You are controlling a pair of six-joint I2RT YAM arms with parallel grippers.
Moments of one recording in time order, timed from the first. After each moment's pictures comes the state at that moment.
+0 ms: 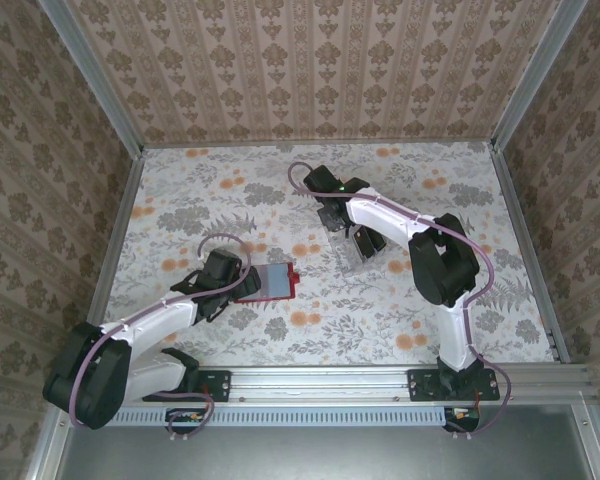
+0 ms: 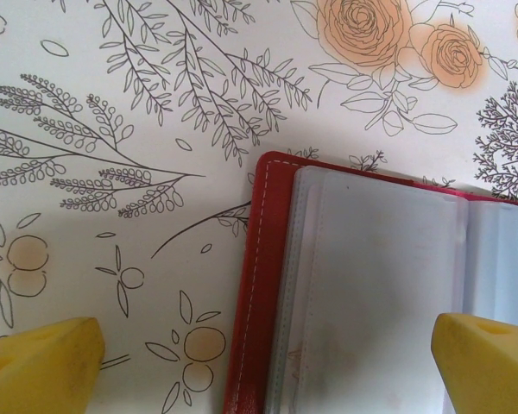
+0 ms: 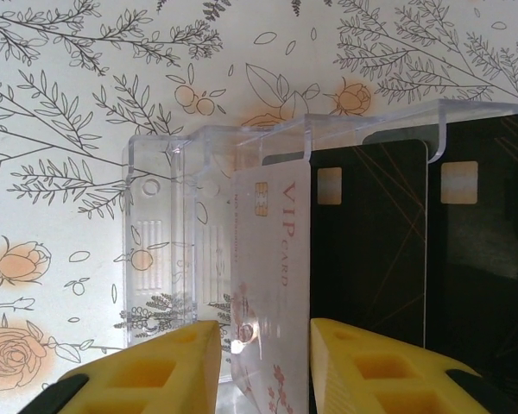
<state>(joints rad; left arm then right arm) -0.53 1.15 0.41 -0.23 -0.15 -0.72 0.59 2.05 1.66 -0.81 0.41 0.19</state>
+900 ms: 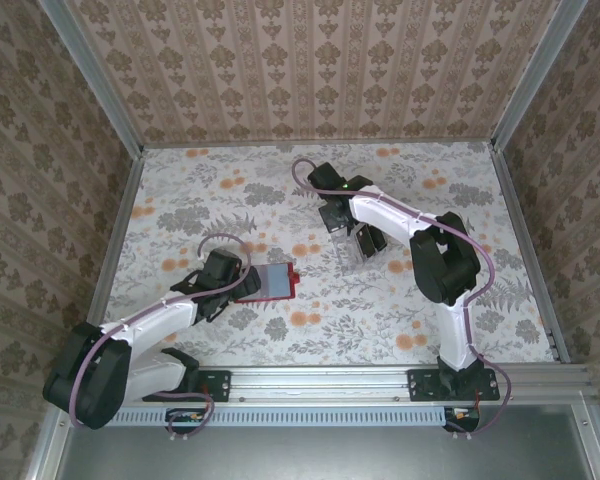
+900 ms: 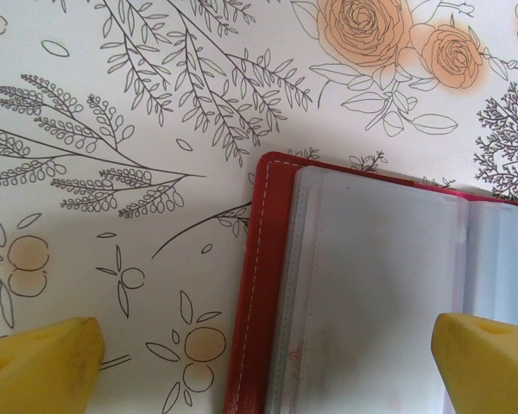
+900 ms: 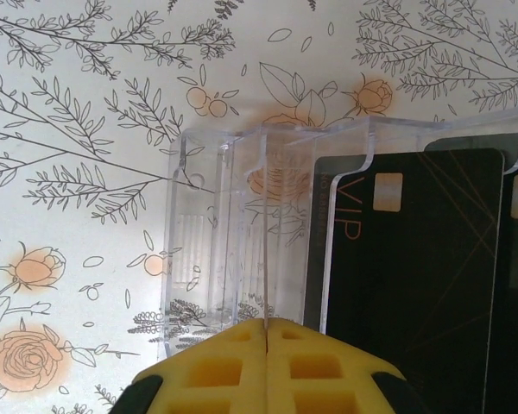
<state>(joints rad) -0.53 1.15 0.41 -0.23 -0.15 -0.72 0.56 2.06 1.66 -0.80 0.34 0.19</state>
